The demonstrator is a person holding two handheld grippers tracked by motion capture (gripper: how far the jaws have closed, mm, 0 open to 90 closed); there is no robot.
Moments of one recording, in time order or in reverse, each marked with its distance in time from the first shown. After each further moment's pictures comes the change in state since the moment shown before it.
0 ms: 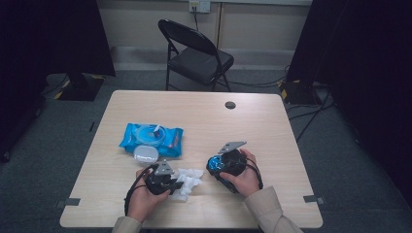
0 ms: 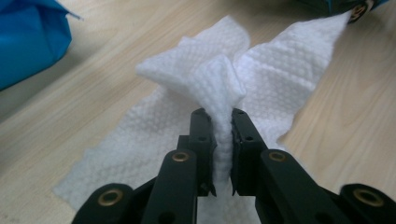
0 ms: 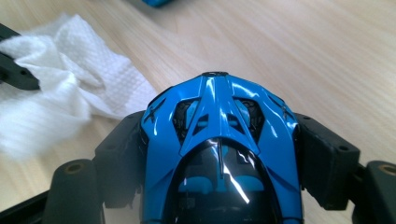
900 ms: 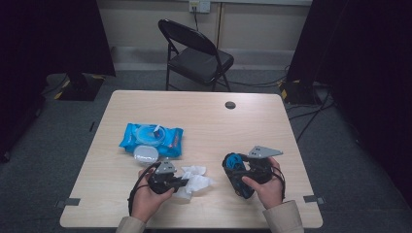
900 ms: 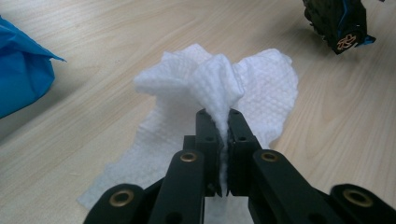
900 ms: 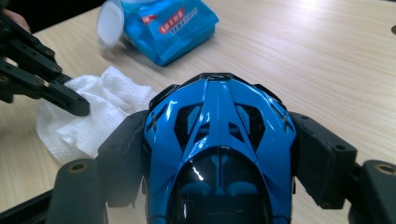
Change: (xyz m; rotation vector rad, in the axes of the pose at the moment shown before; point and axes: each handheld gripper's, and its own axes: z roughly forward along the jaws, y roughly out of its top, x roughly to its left) left arm -0.010 0.010 -0.001 -0.072 -0.025 -0.011; right arm -0.008 -0.034 -0.067 -0.280 0.009 0.091
